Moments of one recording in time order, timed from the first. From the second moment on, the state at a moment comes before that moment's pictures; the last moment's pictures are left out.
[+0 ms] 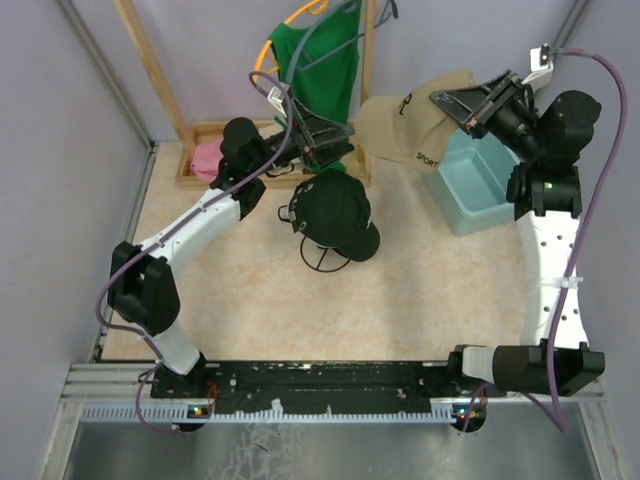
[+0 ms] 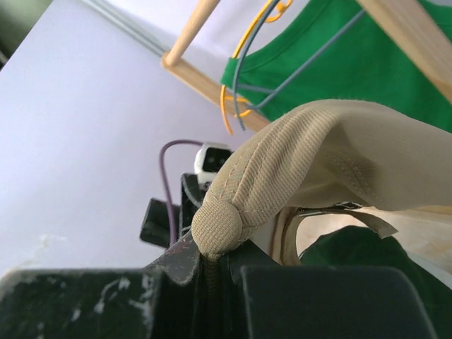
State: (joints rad) left arm -0.53 1.70 1.44 0.55 0.62 -1.34; right arm -0.09 1.26 1.57 -0.10 -0.75 1.06
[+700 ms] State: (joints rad) left arm -0.46 1.84 1.54 0.62 0.81 -1.45; right arm -0.05 1.36 1.61 0.04 -1.08 1.12
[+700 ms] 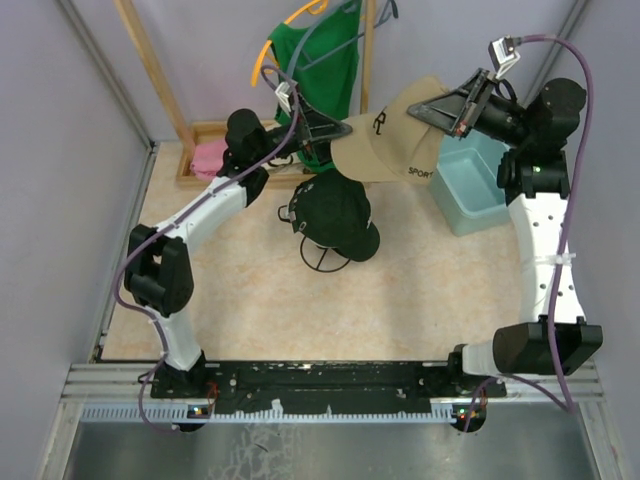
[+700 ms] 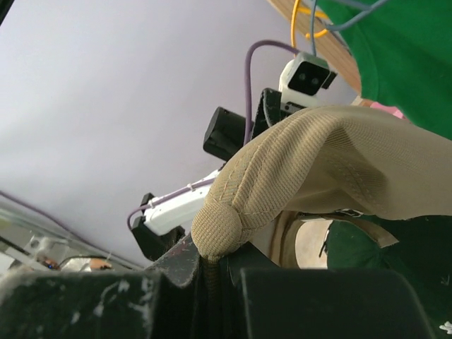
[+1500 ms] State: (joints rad) left arm -0.50 1.98 1.66 0.83 0.88 -1.62; right arm 0.00 1.44 1.69 -0.12 -1.19 1.00
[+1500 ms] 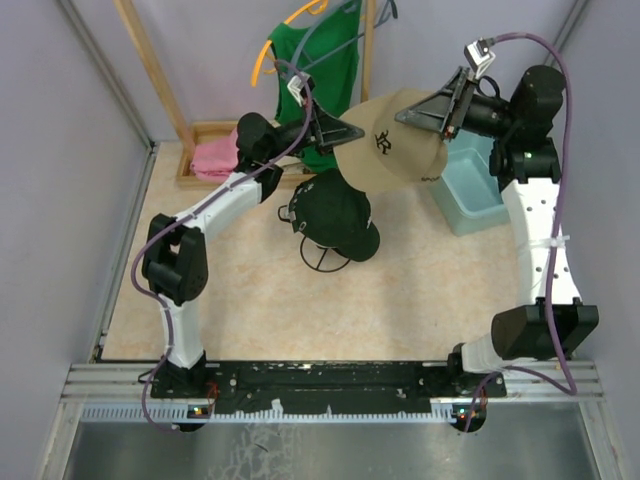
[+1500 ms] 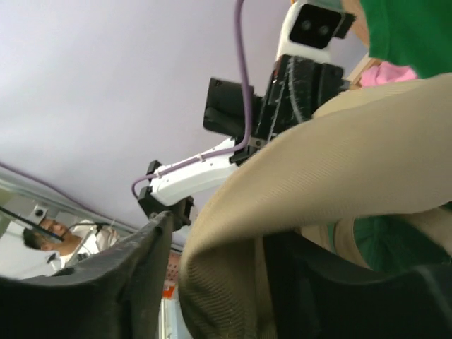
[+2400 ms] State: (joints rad) left arm -0.53 1.85 1.56 0.99 0.18 -1.36; right arm -0.15 1.35 1.50 -0.40 -0.84 0.83
